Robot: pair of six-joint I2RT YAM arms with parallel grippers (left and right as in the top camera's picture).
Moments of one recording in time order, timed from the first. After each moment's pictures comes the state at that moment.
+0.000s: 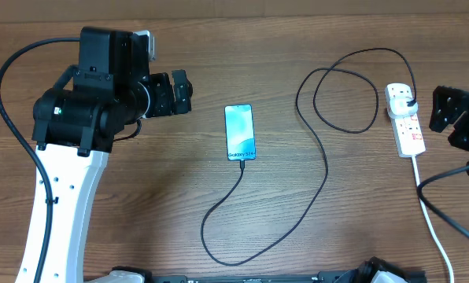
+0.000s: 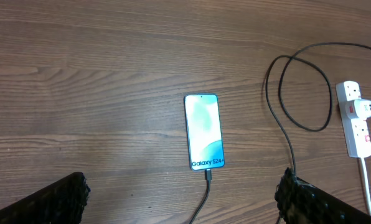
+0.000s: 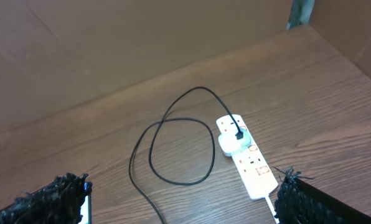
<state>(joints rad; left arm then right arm) -0.19 1.44 1.73 -1.18 0.16 -0.31 -0.45 1.06 1.56 -1.09 -0.30 0.07</state>
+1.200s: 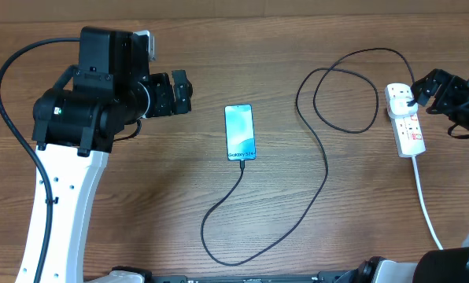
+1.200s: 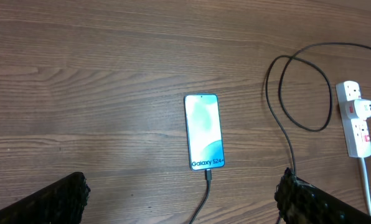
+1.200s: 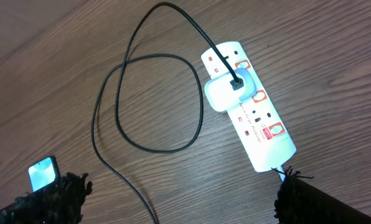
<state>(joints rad) -0.19 1.44 1.73 -1.18 0.16 -0.31 -0.45 1.52 1.56 -1.09 -0.30 0.07</state>
